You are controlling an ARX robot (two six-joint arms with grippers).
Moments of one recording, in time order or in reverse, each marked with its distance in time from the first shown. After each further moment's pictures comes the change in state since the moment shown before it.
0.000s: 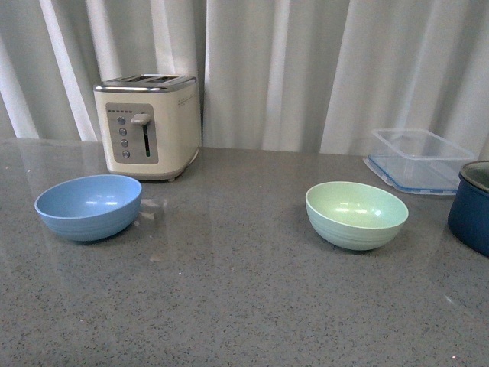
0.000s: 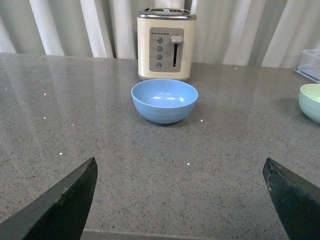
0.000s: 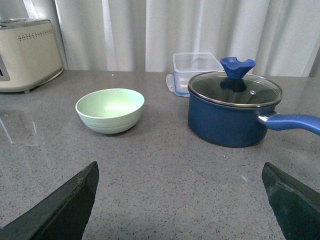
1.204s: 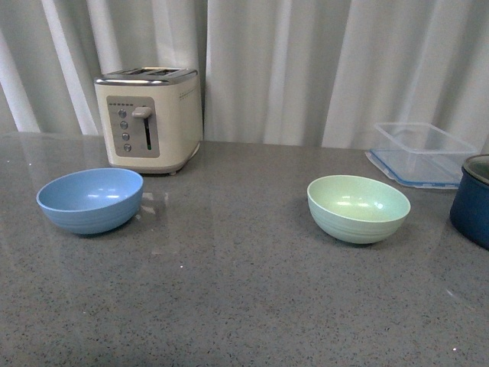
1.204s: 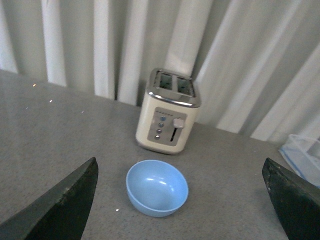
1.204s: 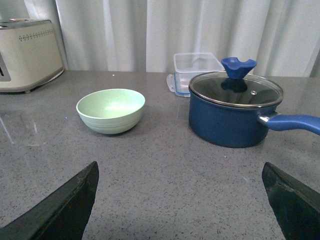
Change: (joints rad) left arm 0.179 0.757 0.659 0.128 0.119 -0.214; right arm 0.000 0.000 0.000 0.000 -0.001 0.000
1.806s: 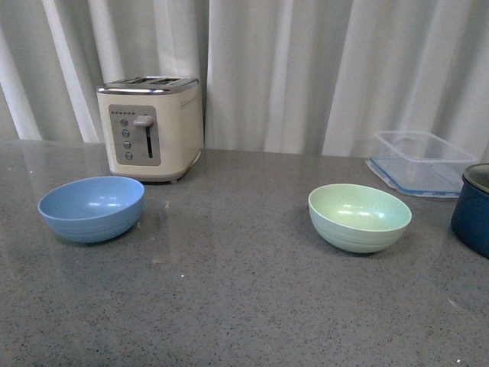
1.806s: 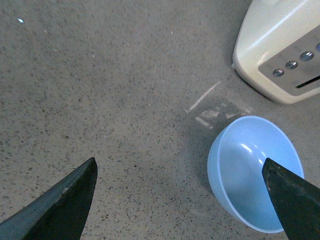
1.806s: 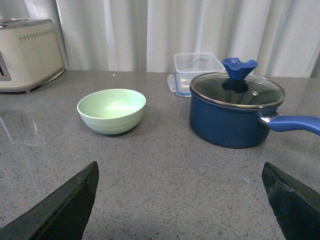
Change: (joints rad) left arm 0.093 0.746 0.484 -0.267 -0.032 -0.101; right arm 0.000 0.000 0.000 0.000 0.000 0.000
